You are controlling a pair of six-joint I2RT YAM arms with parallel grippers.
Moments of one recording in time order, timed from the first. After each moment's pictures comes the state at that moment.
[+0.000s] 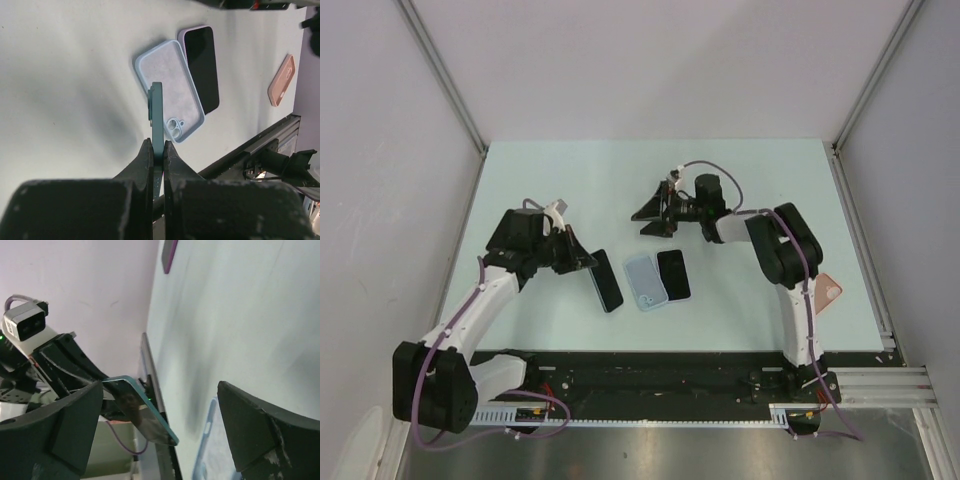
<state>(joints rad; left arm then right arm) -0.19 1.12 0.74 -0.42 0.48 -0.51 0.45 2.23 1.24 0.80 -0.99 1.21</state>
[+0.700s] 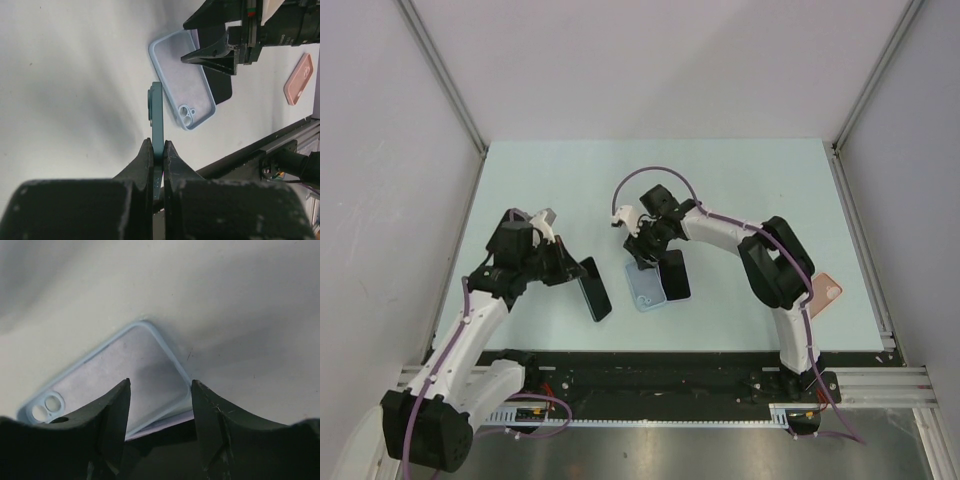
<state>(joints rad) -0.19 0.91 0.72 -0.55 0.39 -0.47 0.71 2.08 1.54 -0.48 -0.44 -0.39</state>
